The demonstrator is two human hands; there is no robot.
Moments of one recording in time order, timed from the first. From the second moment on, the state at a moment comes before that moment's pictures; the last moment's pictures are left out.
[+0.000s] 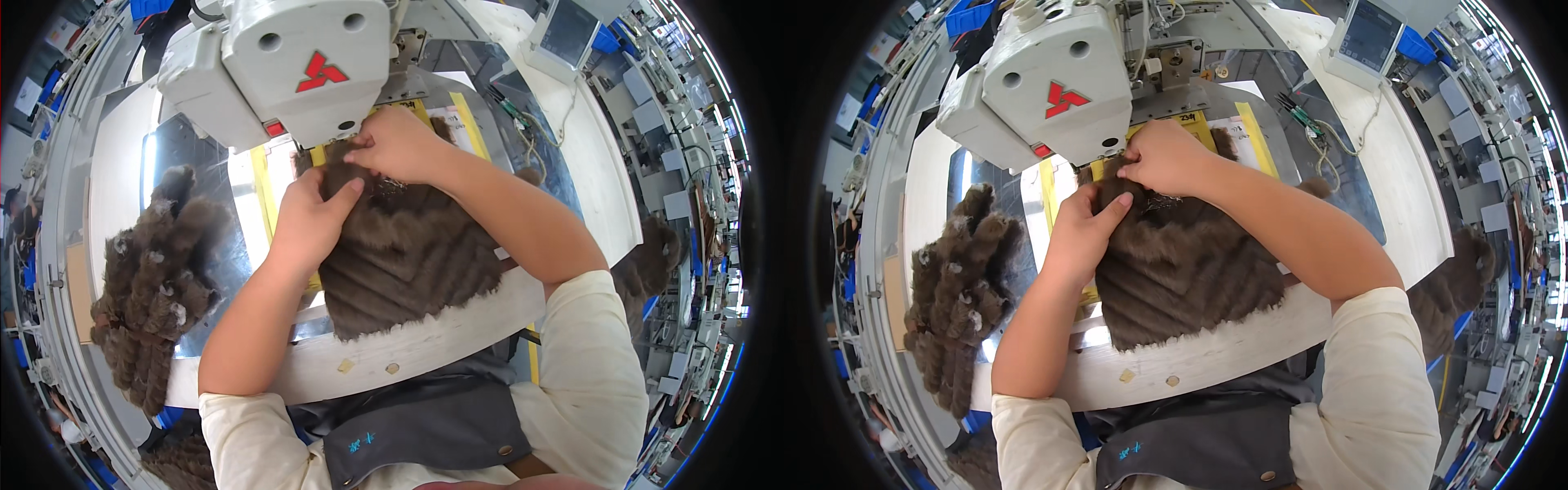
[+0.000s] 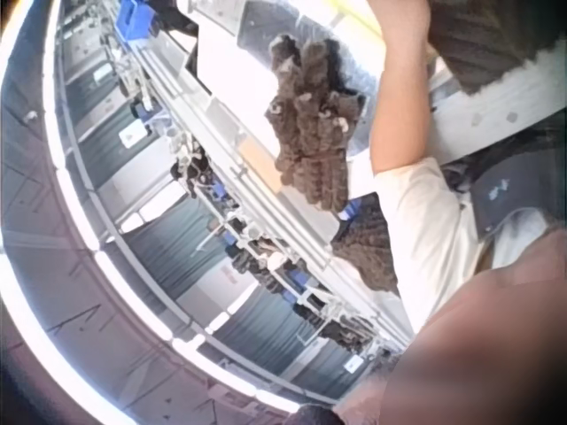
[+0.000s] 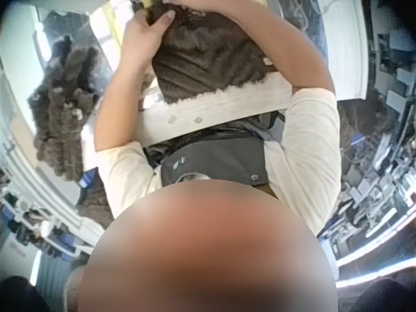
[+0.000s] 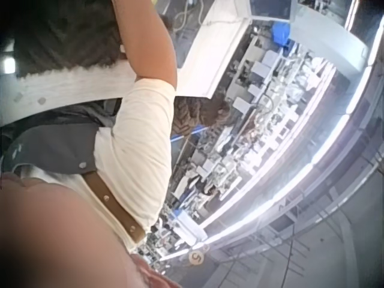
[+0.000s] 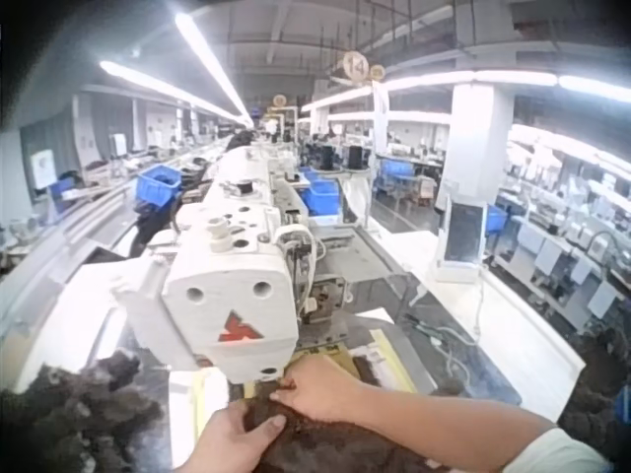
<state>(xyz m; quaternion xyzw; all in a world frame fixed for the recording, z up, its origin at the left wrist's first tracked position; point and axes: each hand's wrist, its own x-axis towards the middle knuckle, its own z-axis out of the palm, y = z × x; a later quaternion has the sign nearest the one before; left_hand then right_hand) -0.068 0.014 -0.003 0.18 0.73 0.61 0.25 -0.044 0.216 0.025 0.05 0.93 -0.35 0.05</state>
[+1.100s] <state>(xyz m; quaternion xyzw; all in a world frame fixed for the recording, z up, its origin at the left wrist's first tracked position) -0.097 0.019 0.013 0.54 0.84 0.09 -0.09 -0.083 0.231 0.004 0.06 0.95 -0.32 -0.02</state>
